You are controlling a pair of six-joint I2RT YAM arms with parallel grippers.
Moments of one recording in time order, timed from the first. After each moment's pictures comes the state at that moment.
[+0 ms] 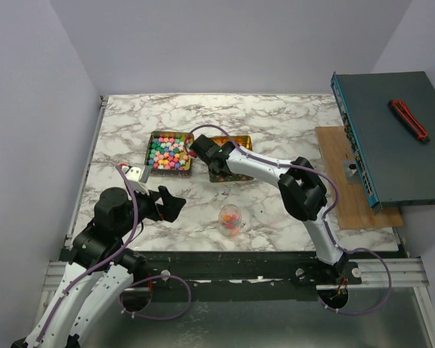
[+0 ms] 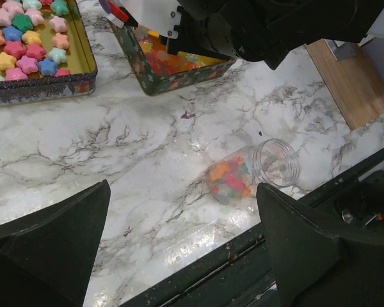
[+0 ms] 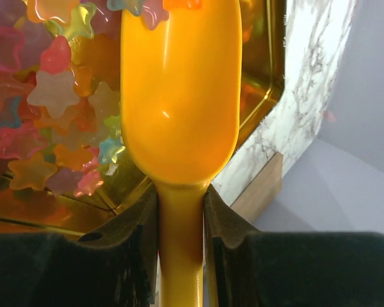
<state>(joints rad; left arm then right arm) -0.46 0.39 0.68 -0.63 0.16 -0.38 0.88 2.21 1.79 -0.78 0.71 -0.50</state>
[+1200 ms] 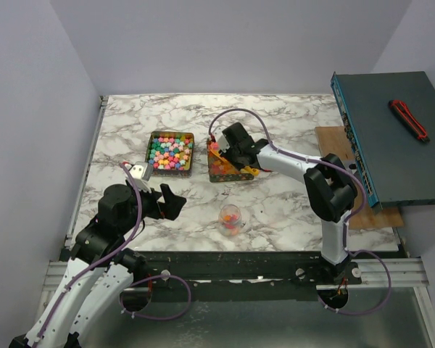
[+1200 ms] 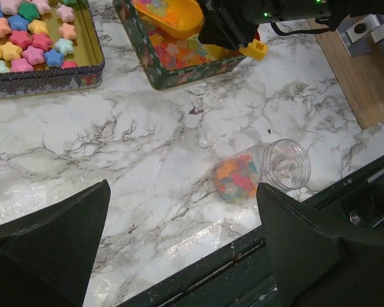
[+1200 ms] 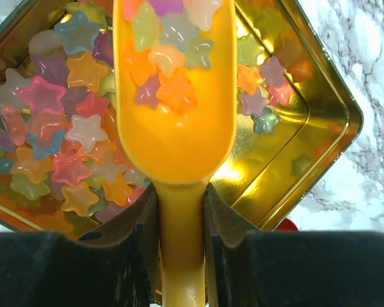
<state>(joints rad) -0.46 0.43 0.68 -0.63 0.14 -0.38 0.70 2.00 1.46 -0.37 0.19 -0.33</state>
